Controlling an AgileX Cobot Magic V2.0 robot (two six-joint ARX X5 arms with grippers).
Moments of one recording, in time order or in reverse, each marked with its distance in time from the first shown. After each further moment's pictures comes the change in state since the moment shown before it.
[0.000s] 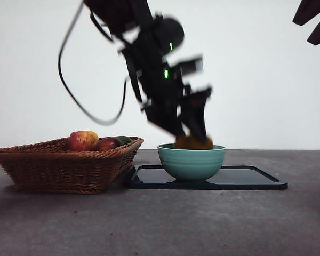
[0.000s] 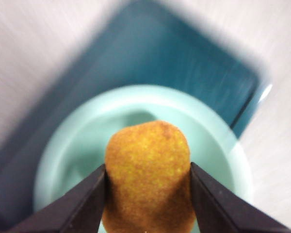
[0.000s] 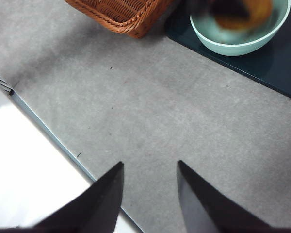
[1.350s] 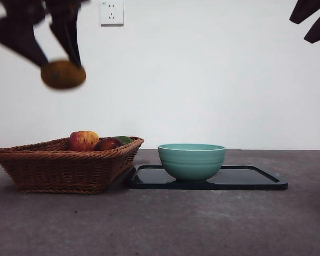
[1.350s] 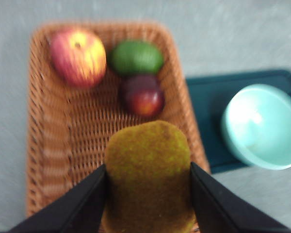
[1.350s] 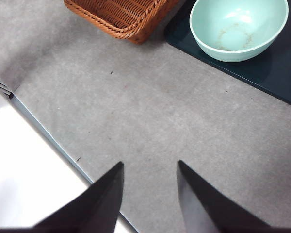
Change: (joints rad) left arm 0.247 -0.724 -0.537 -0.075 -0.232 -0.449; right arm 0.000 0.000 0.000 0.017 0.003 0.000
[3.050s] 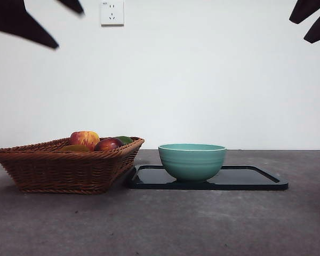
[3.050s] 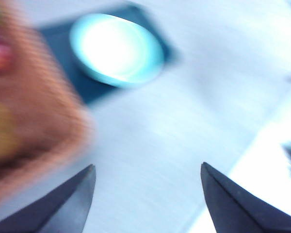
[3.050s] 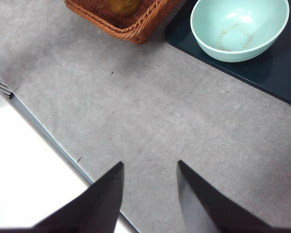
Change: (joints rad) left arm 0.005 -0.286 -0.117 -0.186 0.573 0.253; right arm 0.000 0.000 0.000 0.001 0.000 0.003
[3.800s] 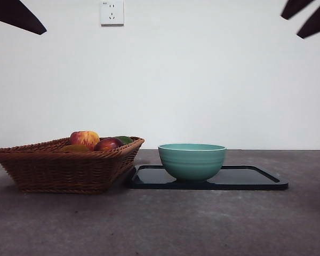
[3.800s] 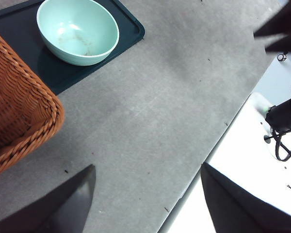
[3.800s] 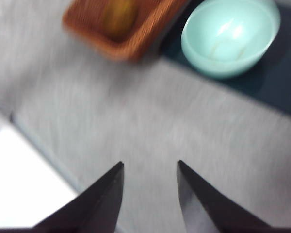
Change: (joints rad) left arm -0.005 -0.045 0.000 -0.095 0.029 0.100; right arm 0.000 0.000 0.000 0.080 0.028 0.087
